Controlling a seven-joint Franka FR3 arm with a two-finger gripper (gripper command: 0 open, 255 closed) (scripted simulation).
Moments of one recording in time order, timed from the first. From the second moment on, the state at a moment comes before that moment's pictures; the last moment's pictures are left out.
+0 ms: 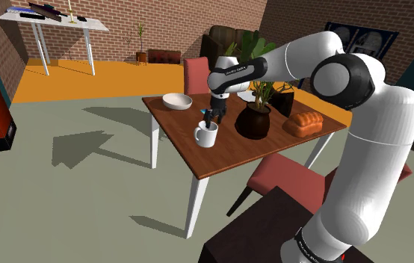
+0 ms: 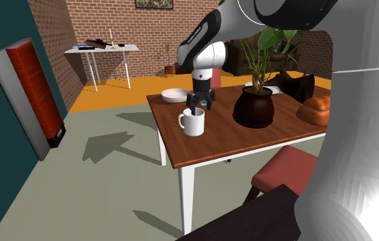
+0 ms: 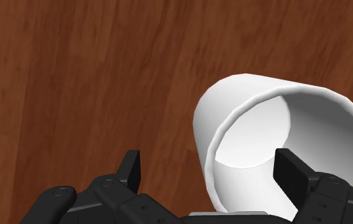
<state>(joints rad) -0.03 0.30 -0.08 -1.85 0.02 2.12 -0.27</state>
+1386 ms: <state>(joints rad) -0.03 0.29 -0.08 -1.85 0.02 2.11 -0.27</state>
